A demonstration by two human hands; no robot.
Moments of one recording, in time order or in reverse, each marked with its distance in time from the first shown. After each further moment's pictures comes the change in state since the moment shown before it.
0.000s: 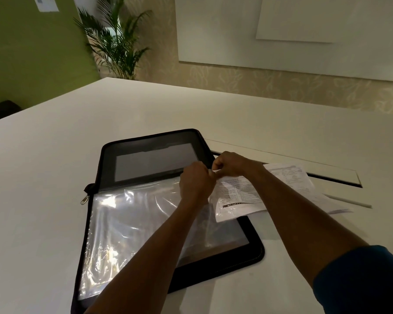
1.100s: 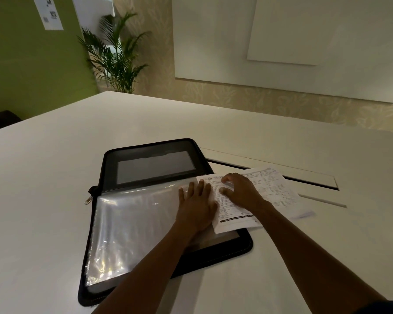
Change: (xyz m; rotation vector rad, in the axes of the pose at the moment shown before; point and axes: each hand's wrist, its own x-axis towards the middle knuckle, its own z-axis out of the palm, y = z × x) left_hand -0.062 -0.041 0.007 0.394 -0.312 0.364; right_hand -0.087 0.014 0.053 0.084 0.453 0.082
